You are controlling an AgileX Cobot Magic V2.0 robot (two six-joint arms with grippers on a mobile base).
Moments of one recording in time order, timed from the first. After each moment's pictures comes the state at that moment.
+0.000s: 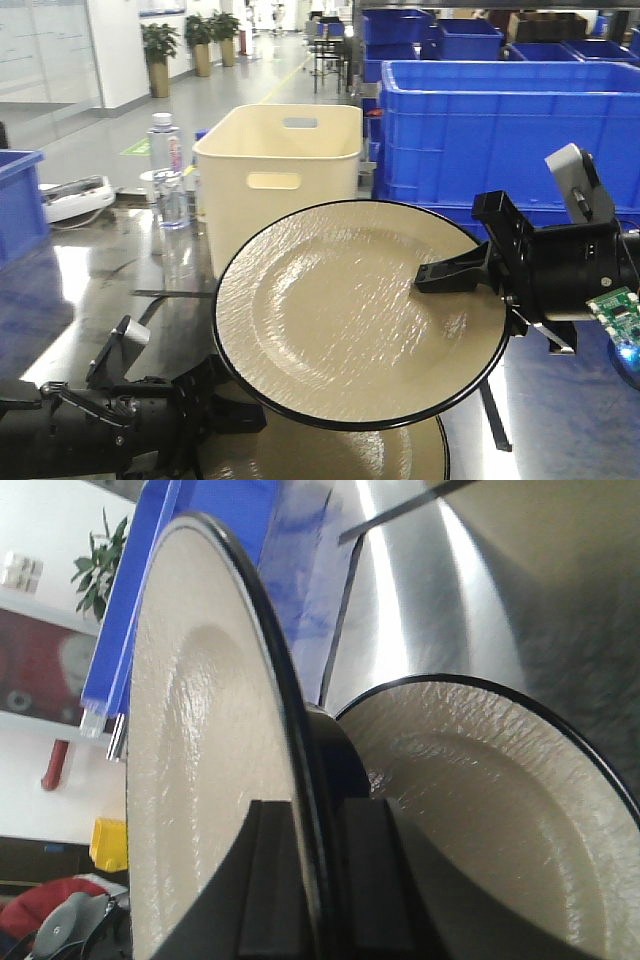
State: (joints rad) left arm -0.29 1.50 -0.91 -1.46 0.61 0.58; right arm 0.07 1.41 -1.27 1.10 0.94 -0.23
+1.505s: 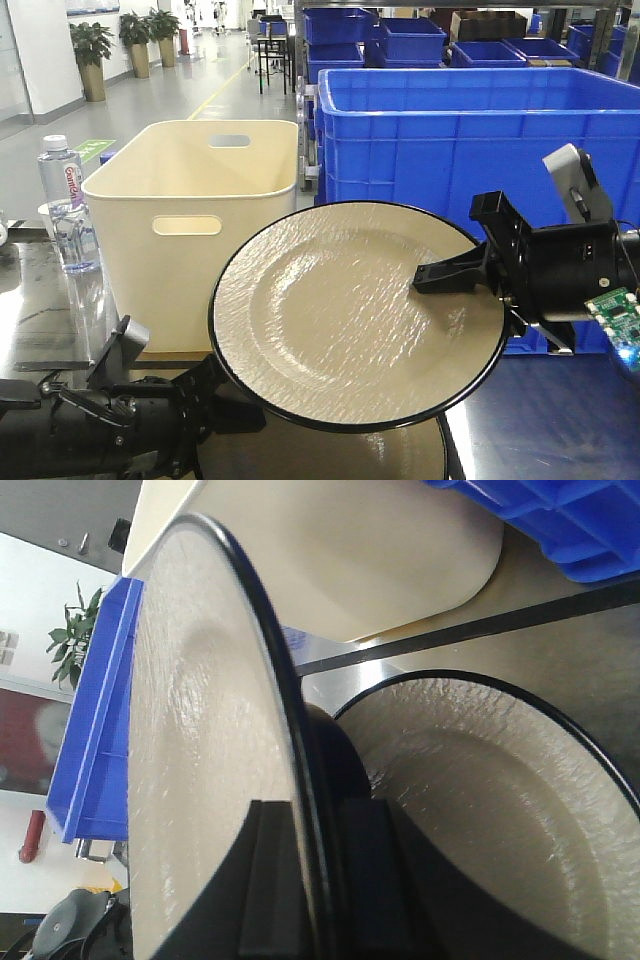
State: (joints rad) left arm -0.29 1.50 -0.91 -1.46 0.61 0.58; right arm 0.07 1.41 -1.27 1.10 0.94 -0.23
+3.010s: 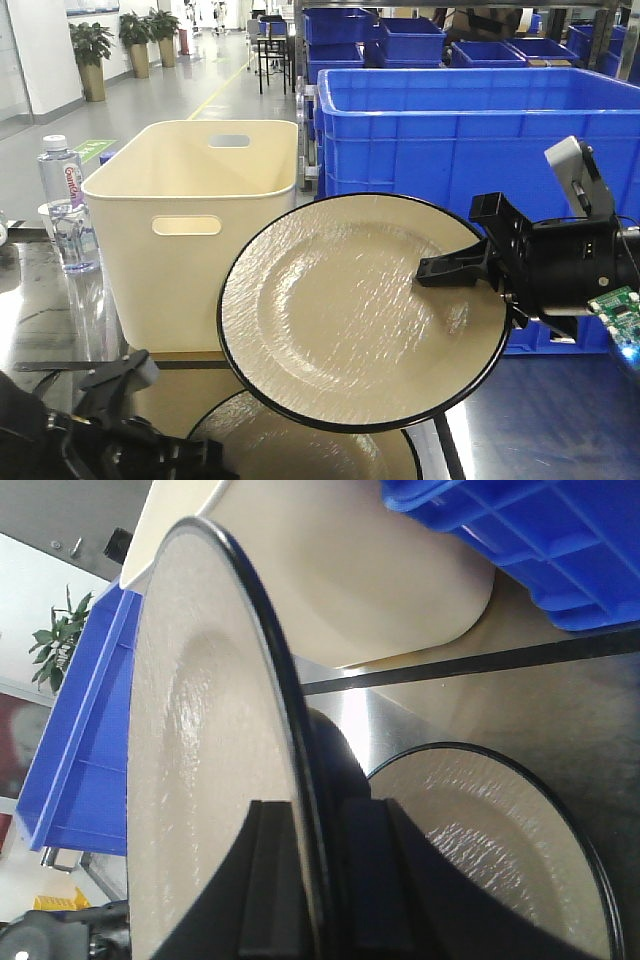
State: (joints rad) left arm -0.27 1.49 -0.92 -0.80 0.67 0.35; right arm 0.07 1.41 -1.27 1.10 0.90 -0.31
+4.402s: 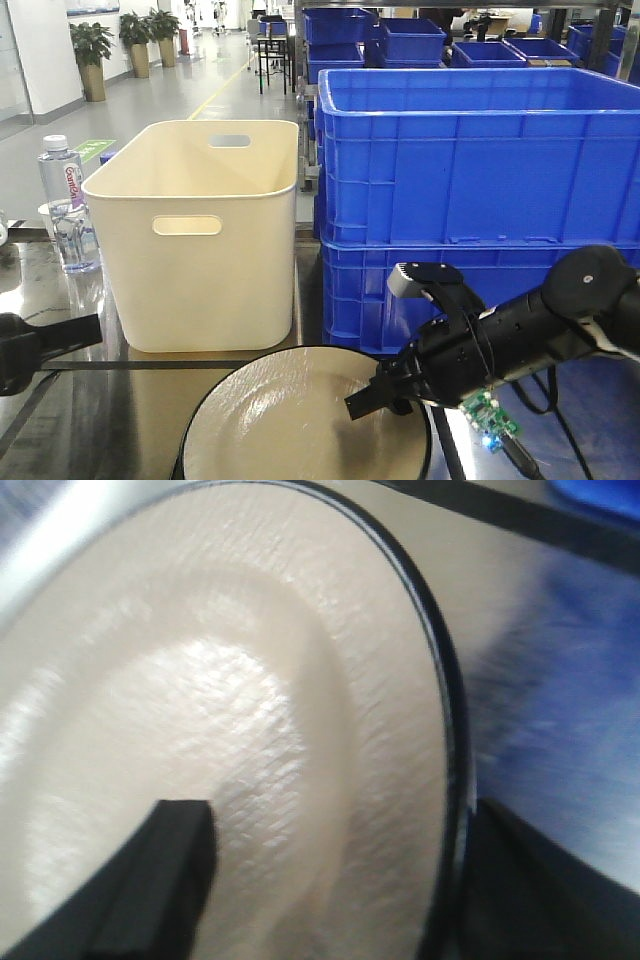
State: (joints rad) left arm -0.14 0.94 -0.92 -0.68 0.54 0.35; right arm 0.26 1.71 -1.35 0.70 0.88 -0.67
